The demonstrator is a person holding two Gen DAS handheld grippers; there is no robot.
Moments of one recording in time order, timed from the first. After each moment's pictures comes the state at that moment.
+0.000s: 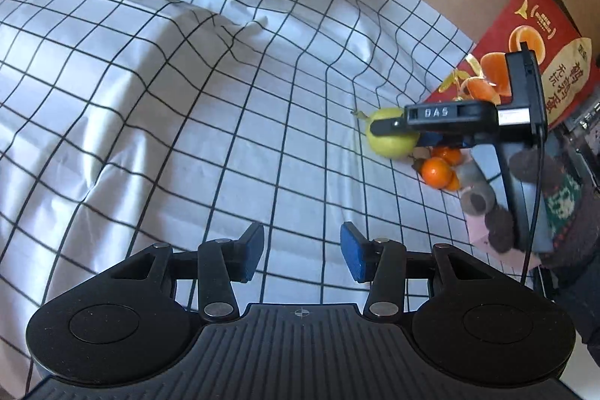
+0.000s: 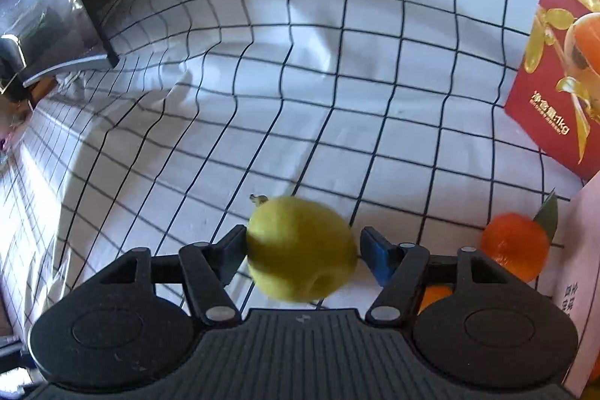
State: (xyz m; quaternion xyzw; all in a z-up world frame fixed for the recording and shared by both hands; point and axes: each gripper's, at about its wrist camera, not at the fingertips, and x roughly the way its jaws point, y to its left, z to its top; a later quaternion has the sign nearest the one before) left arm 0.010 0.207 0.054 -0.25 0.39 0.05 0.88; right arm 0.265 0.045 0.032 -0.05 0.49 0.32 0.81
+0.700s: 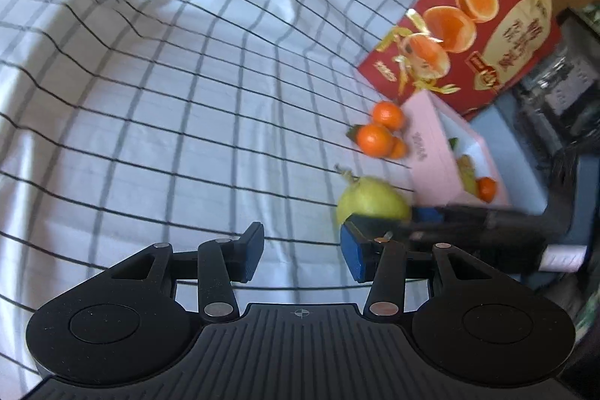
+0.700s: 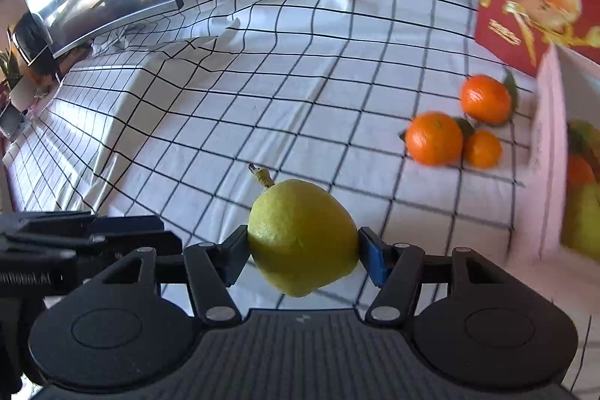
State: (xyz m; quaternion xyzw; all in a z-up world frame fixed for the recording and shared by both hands) left arm 0.047 0.170 0.040 -0.26 0.41 -0.06 0.87; right arm 0.138 -0.021 0.038 -0.04 0.47 0.31 0.83
